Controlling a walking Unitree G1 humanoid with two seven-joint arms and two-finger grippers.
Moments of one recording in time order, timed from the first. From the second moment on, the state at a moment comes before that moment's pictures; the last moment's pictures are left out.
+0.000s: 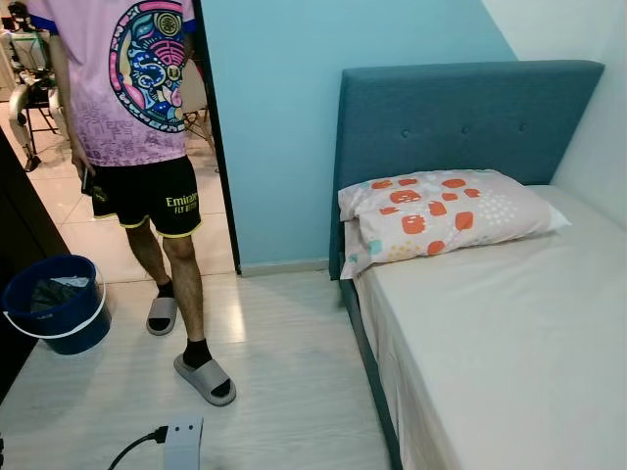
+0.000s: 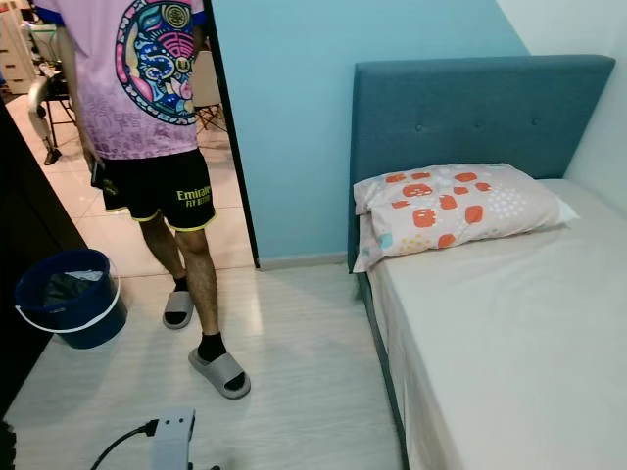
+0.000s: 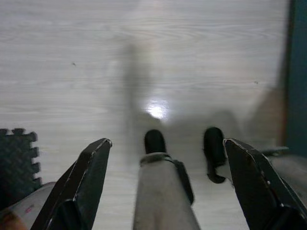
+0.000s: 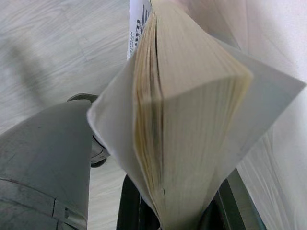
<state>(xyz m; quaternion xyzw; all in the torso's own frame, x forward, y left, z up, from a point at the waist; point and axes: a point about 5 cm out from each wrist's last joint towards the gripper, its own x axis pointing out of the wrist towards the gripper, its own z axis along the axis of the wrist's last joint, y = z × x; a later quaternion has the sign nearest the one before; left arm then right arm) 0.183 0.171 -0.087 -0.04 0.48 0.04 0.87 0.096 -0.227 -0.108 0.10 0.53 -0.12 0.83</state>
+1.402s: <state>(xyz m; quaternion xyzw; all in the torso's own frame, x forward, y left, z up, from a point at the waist) 0.163 0.208 -0.091 -0.04 0.50 0.05 0.87 0.096 -0.270 -0.096 0.05 0.52 -0.19 0.83</state>
